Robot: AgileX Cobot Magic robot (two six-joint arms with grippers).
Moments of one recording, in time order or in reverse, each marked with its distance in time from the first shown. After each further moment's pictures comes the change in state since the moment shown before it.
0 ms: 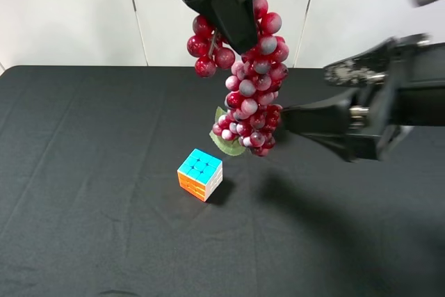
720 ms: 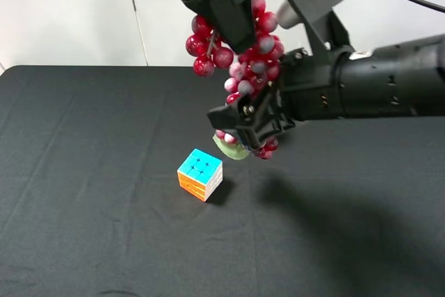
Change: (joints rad) left arm 0.000 0.000 0.000 0.007 0.000 0.023; right arm 0.199 0.352 -0.117 0.075 -0.281 -0.001
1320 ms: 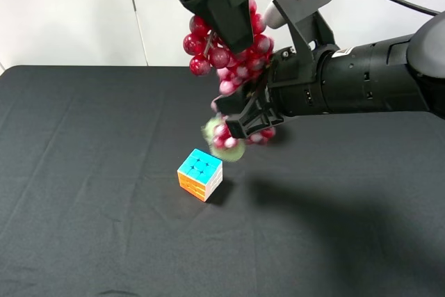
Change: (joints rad) left arm 0.000 0.000 0.000 0.011 0.000 0.000; right arm 0.000 0.048 -0.018 -0.005 -0.037 0.001
